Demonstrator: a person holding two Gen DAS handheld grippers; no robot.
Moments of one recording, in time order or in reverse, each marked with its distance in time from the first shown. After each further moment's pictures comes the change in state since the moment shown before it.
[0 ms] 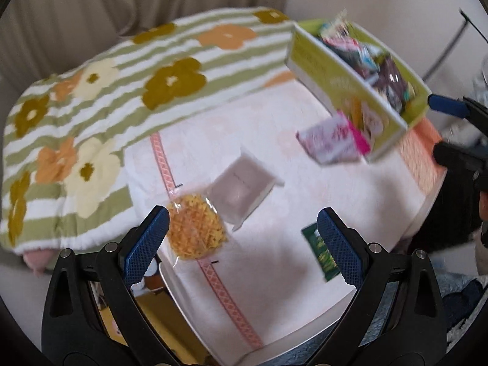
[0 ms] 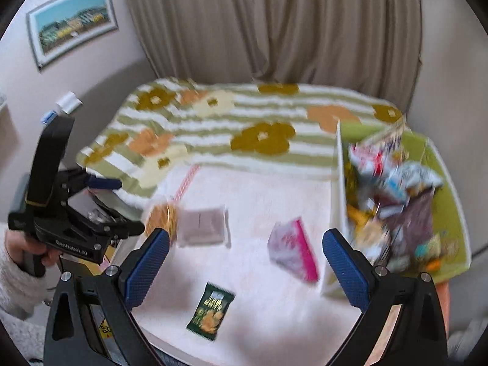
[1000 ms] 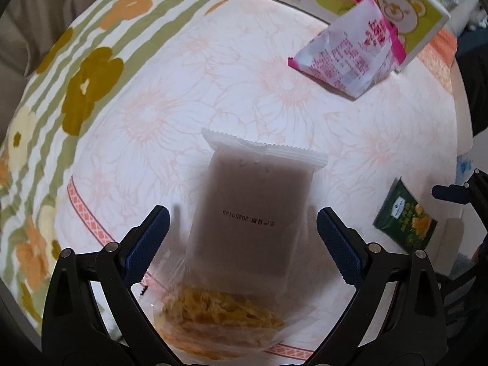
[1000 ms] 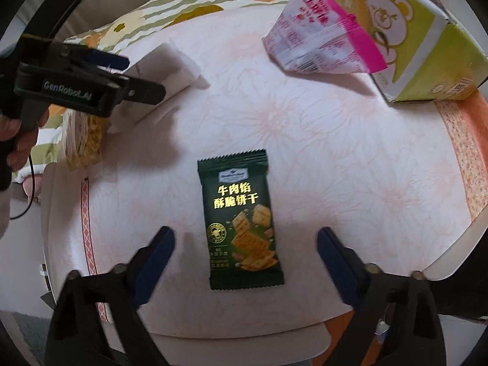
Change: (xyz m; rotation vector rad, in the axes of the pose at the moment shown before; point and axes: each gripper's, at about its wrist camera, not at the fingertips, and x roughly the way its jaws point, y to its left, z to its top) left arm 0.172 -0.004 0.030 0.450 0.234 -0.119; right arm 0.134 0.038 -0.127 0.387 0.375 -0.220
